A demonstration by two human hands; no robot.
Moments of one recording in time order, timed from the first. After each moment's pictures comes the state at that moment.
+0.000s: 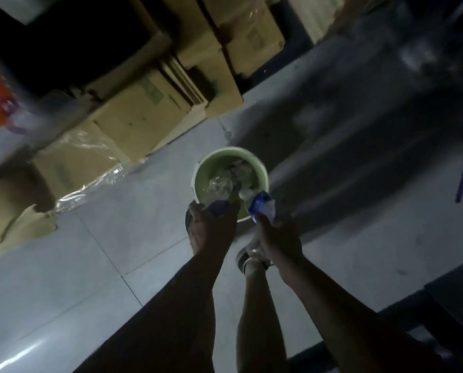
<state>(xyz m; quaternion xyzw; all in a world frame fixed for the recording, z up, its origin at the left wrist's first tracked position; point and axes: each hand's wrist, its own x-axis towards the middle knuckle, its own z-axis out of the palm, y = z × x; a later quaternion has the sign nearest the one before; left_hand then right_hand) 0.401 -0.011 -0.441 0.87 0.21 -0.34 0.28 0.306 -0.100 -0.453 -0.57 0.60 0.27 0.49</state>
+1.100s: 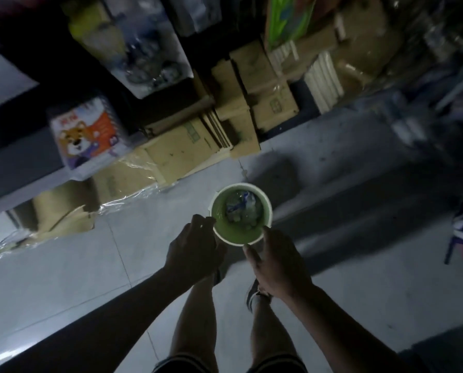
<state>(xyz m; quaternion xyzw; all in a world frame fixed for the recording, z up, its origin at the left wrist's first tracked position) 0.431 0.038 -0.324 0.93 -0.23 -0.30 0.04 0.320 -0.124 -0.334 -0.88 0.26 0.26 0.31</state>
